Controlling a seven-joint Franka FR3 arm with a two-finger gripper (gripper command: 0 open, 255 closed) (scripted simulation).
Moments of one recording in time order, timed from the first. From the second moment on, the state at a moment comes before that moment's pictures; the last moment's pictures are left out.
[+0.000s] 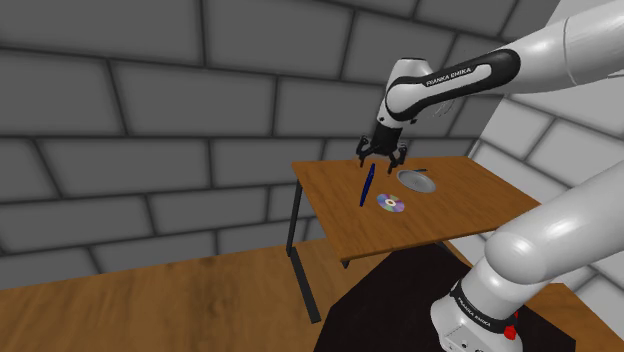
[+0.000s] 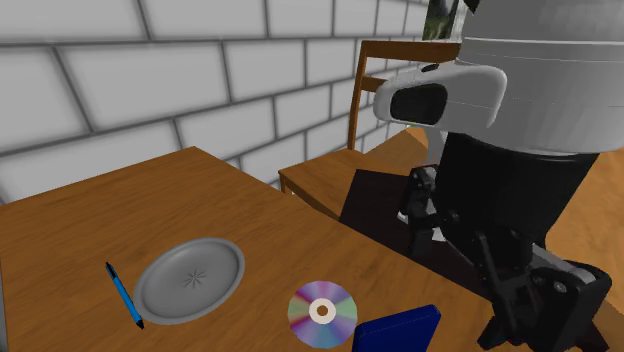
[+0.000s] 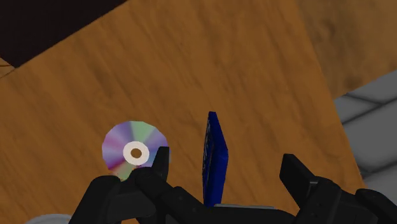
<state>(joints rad) -0.26 -0.30 0.08 -2.48 0.03 2.16 0.76</state>
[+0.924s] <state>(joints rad) -0.27 -0.20 0.08 -2.53 0.02 2.30 0.80</state>
